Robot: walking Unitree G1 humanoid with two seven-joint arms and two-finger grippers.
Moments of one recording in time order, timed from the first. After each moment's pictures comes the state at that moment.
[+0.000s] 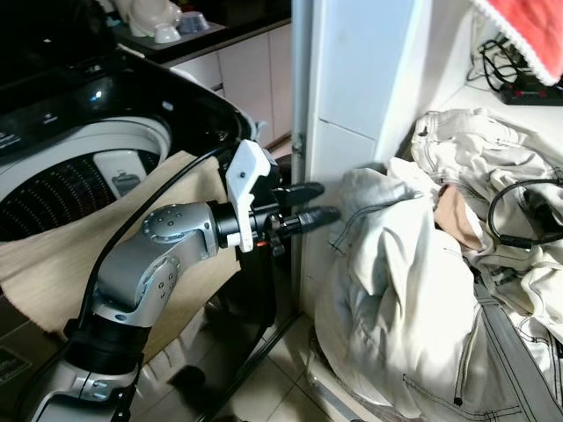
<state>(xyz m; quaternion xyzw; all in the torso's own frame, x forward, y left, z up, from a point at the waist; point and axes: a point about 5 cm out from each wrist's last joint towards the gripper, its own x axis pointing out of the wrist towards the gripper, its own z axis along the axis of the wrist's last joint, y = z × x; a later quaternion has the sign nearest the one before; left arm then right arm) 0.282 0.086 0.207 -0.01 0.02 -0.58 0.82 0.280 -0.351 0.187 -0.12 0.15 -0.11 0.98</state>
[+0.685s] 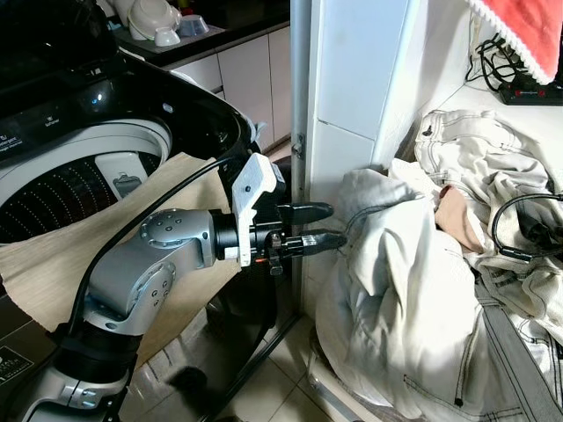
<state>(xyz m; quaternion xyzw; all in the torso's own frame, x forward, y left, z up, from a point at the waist) 0.269 0.086 0.207 0.01 0.04 -0.62 0.78 0.282 -0.366 0.158 -0.04 0.22 -0.05 0.97</state>
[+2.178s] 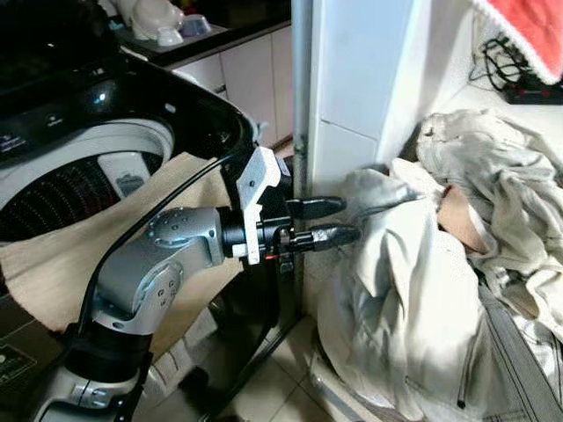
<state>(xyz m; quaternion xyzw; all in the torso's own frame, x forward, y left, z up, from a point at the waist) 0.268 0.077 0.213 -0.02 0.02 -0.62 0.78 0.257 -0.357 0.282 -0.10 0.06 0.00 0.99</state>
